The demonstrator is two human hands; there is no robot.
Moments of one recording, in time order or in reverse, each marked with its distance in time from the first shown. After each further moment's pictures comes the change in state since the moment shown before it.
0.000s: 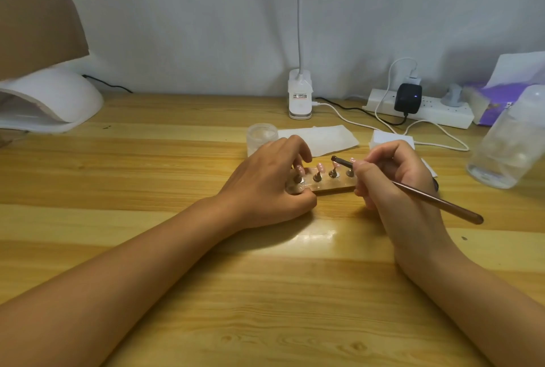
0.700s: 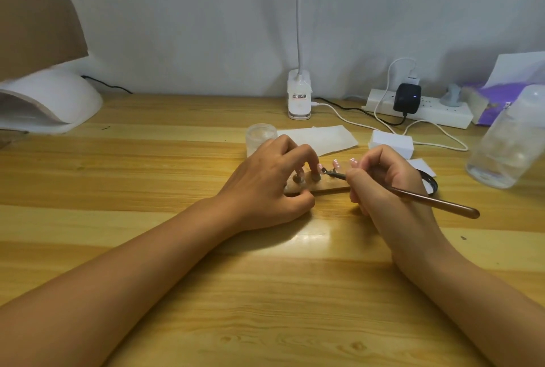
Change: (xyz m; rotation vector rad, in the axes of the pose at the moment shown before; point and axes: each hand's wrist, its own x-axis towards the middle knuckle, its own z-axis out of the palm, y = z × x) left_hand -0.001 -0.002 0.000 0.048 -0.017 0.060; right_hand -0.002 -0.002 0.002 -0.090 -0.080 0.046
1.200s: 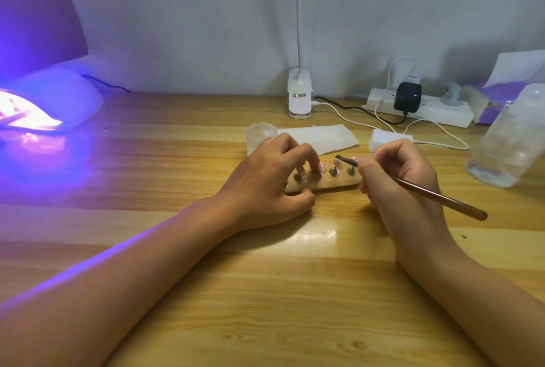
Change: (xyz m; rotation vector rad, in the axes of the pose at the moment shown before) left_hand 0.000 -0.001 0.000 -0.013 0.024 0.016; right_hand -0.001 -0.003 -0.002 0.024 0.119 -0.023
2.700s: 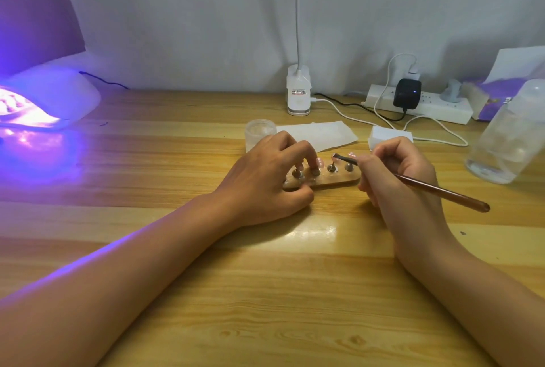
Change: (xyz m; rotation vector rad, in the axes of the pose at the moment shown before) left_hand 0.000 0.001 -0.001 -0.001 -0.023 -0.021; right_hand 0.003 0.004 -0.001 0.037 0.001 0.022
